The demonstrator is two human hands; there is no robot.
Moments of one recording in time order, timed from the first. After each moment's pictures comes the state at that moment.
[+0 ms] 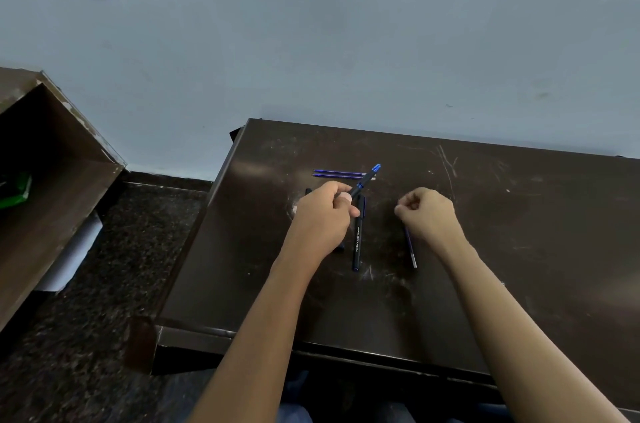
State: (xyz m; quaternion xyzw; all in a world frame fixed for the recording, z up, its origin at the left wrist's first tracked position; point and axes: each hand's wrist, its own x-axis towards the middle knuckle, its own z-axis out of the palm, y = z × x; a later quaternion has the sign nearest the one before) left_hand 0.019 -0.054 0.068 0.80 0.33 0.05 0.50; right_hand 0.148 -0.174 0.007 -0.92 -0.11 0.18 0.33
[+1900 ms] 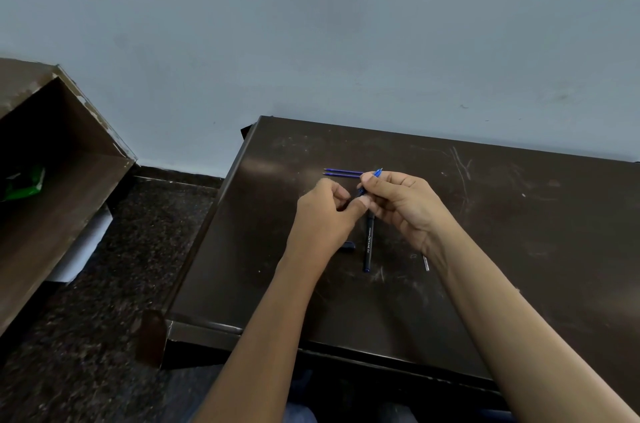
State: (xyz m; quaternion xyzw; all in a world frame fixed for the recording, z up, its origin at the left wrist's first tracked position) left_hand 0.010 -0.043 0.059 0.81 0.34 0.11 0.47; right_hand 0.107 -0.133 0.056 -0.62 -0.06 0.39 0.68
